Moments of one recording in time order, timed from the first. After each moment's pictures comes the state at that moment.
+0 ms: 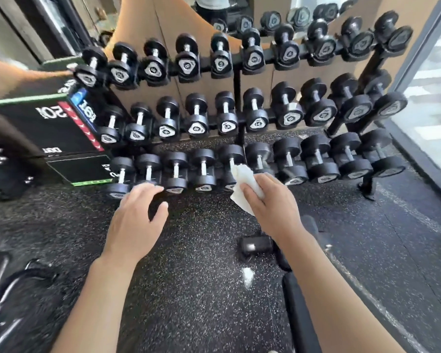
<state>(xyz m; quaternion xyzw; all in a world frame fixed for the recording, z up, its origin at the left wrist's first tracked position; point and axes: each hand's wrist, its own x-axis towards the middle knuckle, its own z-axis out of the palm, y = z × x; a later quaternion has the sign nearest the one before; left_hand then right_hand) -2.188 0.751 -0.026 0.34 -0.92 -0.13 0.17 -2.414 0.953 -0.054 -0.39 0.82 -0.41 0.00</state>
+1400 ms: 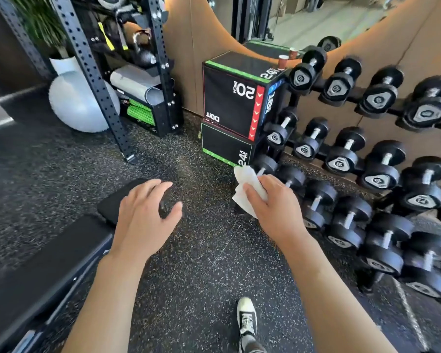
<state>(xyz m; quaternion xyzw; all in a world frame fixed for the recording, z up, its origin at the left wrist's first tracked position) -1.729 0.414 -0.021 0.61 -0.76 -0.08 0.21 -2.010 0.440 -0.025 -0.64 0.67 -0.36 0.09</state>
